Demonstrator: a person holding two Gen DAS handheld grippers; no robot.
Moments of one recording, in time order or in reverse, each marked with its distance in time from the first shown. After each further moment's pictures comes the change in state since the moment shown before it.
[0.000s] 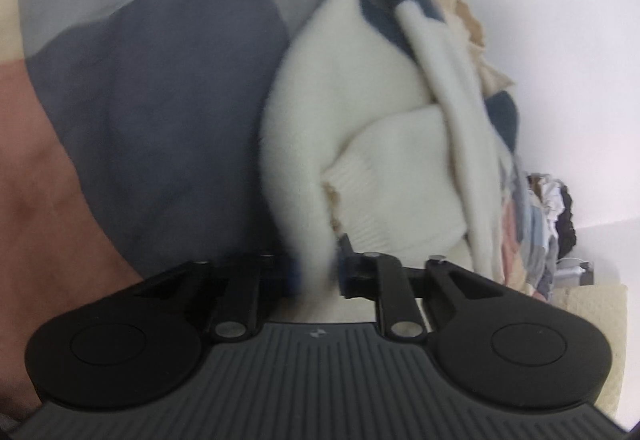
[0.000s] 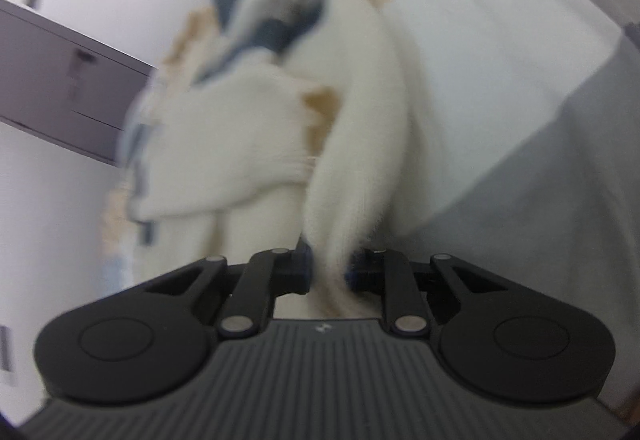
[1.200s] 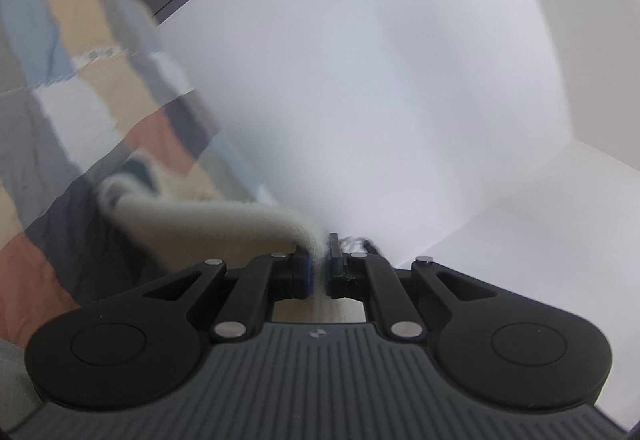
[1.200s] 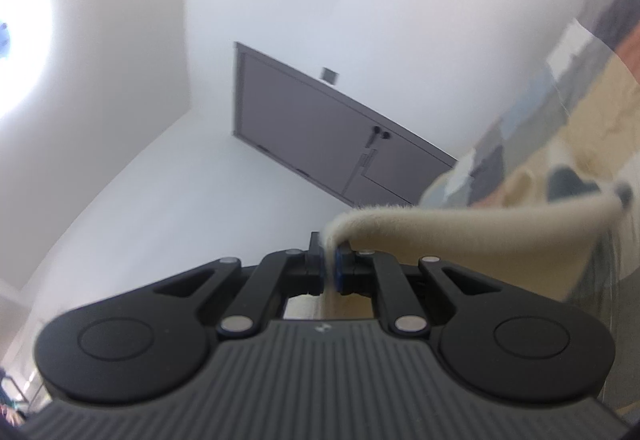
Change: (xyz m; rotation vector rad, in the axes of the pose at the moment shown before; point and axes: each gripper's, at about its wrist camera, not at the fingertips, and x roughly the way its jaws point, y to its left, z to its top) left arm -0.307 -0.044 -0.065 0.268 -0.377 -0.578; right arm -0.250 0.055 -0.010 -0.199 -0.235 0.808
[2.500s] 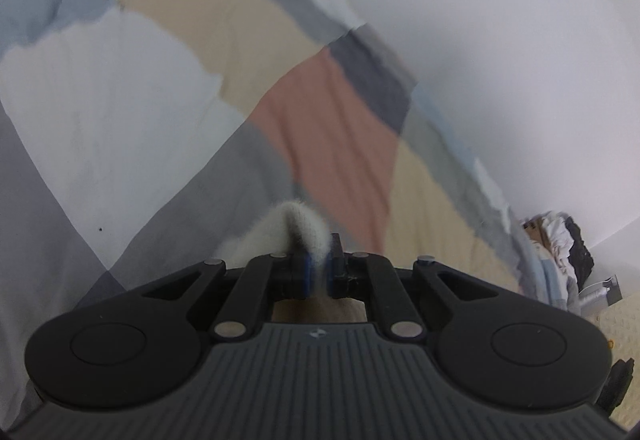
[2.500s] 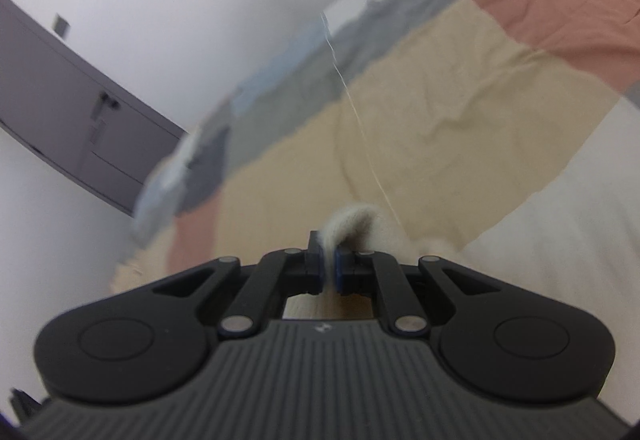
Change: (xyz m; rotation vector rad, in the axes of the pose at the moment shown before) left arm 0.349 0.258 0.046 -0.002 0.215 0.556; right arm 0.237 -0.266 0.022 -0.007 0.127 -0.821
